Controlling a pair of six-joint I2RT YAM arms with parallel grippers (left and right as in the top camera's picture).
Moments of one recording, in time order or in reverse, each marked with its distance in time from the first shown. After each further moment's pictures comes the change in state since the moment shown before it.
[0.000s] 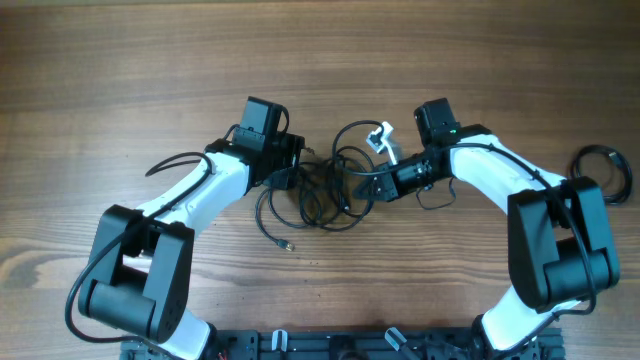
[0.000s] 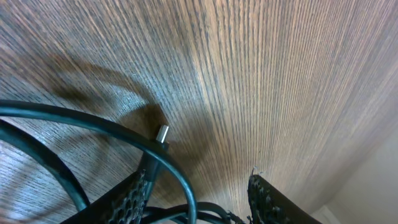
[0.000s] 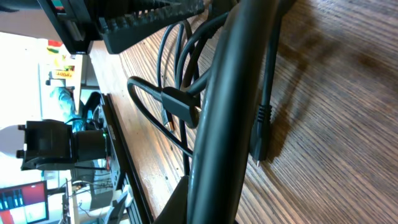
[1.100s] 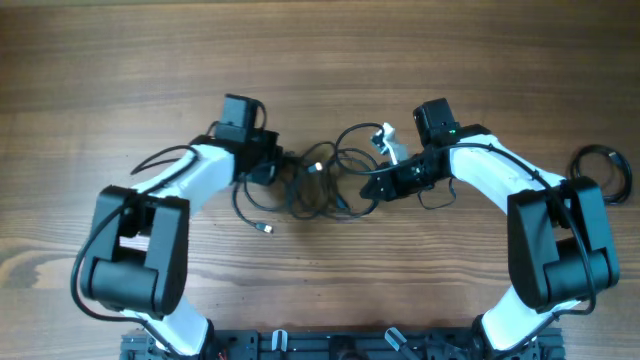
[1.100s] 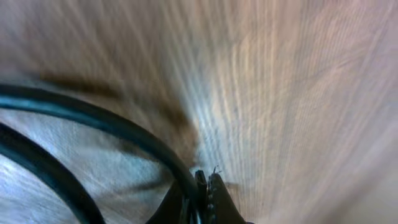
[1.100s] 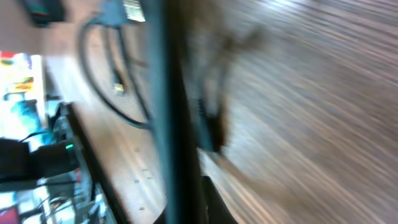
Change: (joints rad) left arm 0.131 0.087 0.004 0.034 0.031 0.123; right arm 0.002 0.000 0.000 0.004 0.183 0.095
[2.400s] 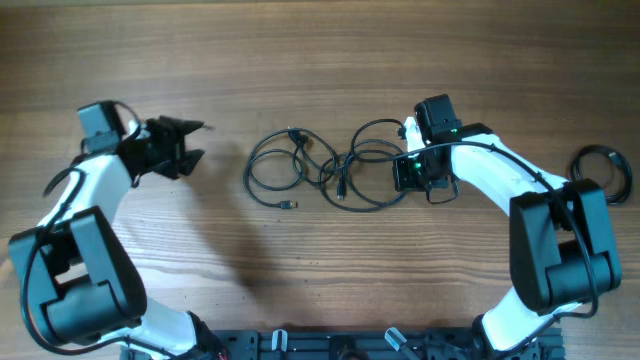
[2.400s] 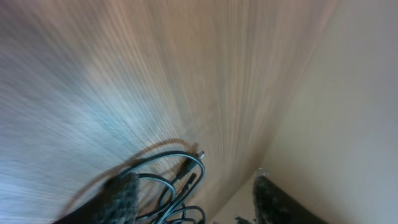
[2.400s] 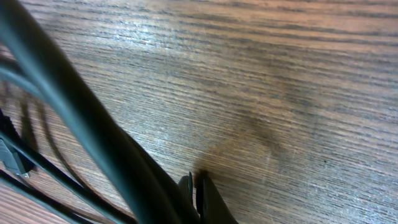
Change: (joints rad) left arm 0.540 -0.082 -0.009 -0.024 0.450 0.451; right arm 0.000 -0.012 0.007 0.035 0.534 0.253
